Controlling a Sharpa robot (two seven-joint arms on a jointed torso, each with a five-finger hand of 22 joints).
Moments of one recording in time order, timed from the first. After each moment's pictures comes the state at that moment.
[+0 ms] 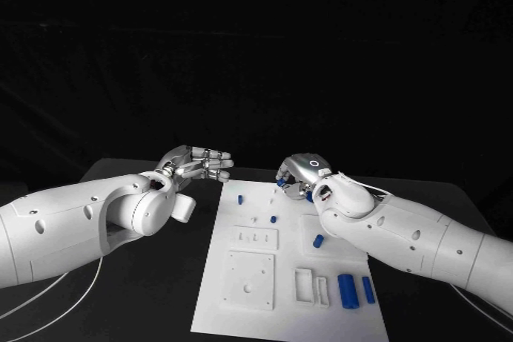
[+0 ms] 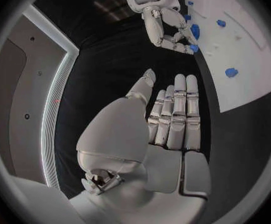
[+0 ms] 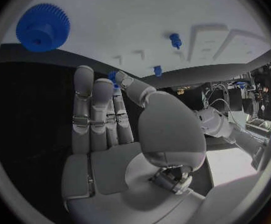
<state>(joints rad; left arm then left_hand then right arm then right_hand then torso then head) 1.42 -0.81 -0.18 1.46 -0.08 -0.33 0.26 1.41 0.01 0.01 -0.14 0.14 1.00 0.16 0.06 0.06 1.12 0.12 0.06 0.06 1.25 0.06 0.23 0.08 0.08 0.98 0.05 0.49 0.29 1.15 -0.52 0.11 1.20 -1.89 -0.42 -0.25 1.25 -0.11 0.68 -0.22 0.05 1.25 0.08 0.06 0.07 1.34 0.04 0.06 0.06 1.44 -0.06 0.90 0.58 0.10 1.40 -0.09 0.54 0.90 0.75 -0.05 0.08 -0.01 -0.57</state>
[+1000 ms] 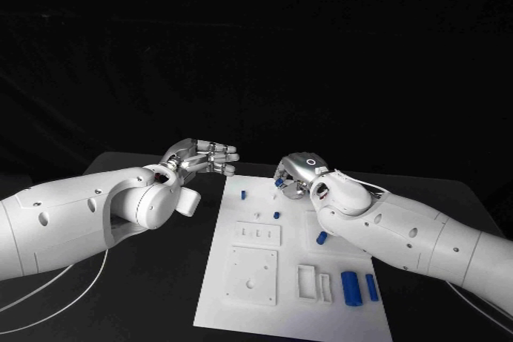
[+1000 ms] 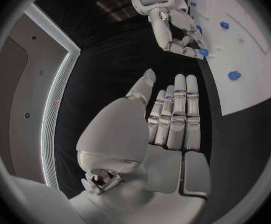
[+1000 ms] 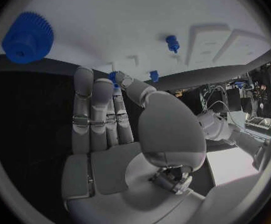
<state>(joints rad) 1.44 -0.81 -0.18 1.47 -0.08 -0.33 0.26 1.41 0.01 0.01 -0.14 0.14 1.00 0.16 0.06 0.06 1.12 0.12 0.06 0.06 1.25 0.06 0.23 0.08 0.08 0.98 0.05 0.49 0.29 1.15 -0.50 0.11 1.19 -1.89 -0.38 -0.24 1.26 -0.12 0.68 -0.21 0.05 1.26 0.08 0.06 0.07 1.35 0.03 0.06 0.06 1.44 -0.06 0.90 0.58 0.09 1.41 -0.09 0.51 0.94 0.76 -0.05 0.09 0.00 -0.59</state>
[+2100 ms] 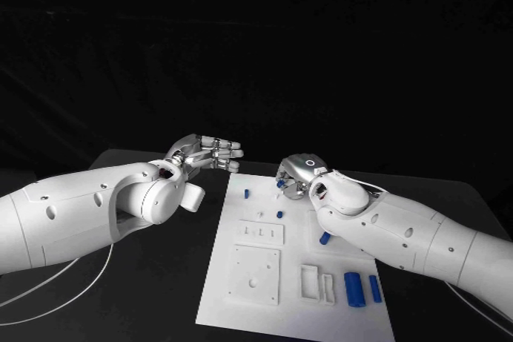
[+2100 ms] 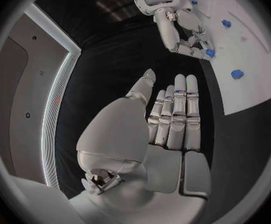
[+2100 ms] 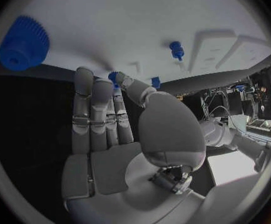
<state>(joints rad) 1.45 -0.80 -0.18 1.46 -0.08 -0.33 0.26 1.41 0.01 0.01 -0.14 0.14 1.00 0.16 0.06 0.06 1.12 0.12 0.06 0.06 1.24 0.07 0.23 0.08 0.08 0.98 0.05 0.49 0.29 1.16 -0.46 0.10 1.14 -1.90 -0.35 -0.25 1.25 -0.11 0.68 -0.22 0.05 1.25 0.08 0.06 0.07 1.35 0.02 0.06 0.06 1.45 -0.06 0.90 0.58 0.09 1.42 -0.09 0.46 0.99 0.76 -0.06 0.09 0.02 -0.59</state>
